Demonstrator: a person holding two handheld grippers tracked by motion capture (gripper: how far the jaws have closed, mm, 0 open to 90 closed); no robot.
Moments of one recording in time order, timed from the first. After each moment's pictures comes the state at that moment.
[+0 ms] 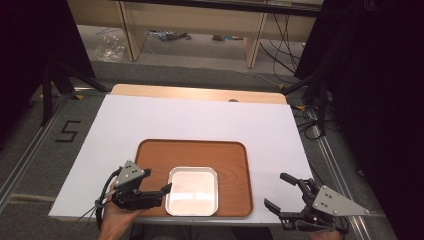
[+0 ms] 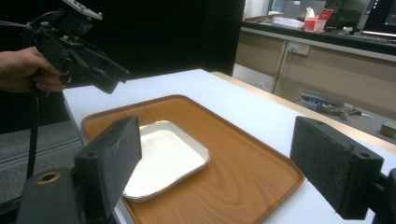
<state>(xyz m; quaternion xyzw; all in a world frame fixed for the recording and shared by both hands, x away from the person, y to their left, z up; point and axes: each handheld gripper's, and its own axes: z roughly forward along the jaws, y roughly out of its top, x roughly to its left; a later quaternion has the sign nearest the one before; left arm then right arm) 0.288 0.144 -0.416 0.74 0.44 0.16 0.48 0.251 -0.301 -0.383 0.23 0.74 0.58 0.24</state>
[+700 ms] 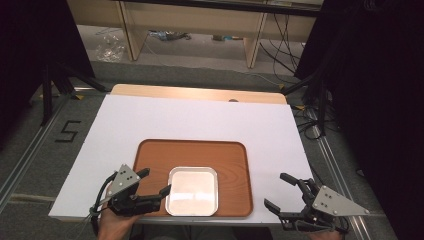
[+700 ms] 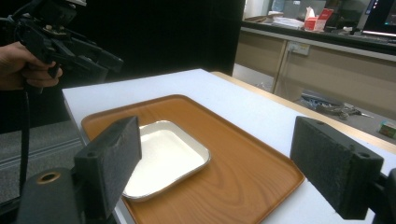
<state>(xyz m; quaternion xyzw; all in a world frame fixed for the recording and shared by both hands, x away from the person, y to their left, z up) 0.270 0.145 -0.405 0.73 0.41 0.19 0.51 0.250 -0.301 -0.383 0.23 0.74 0.58 0.24</state>
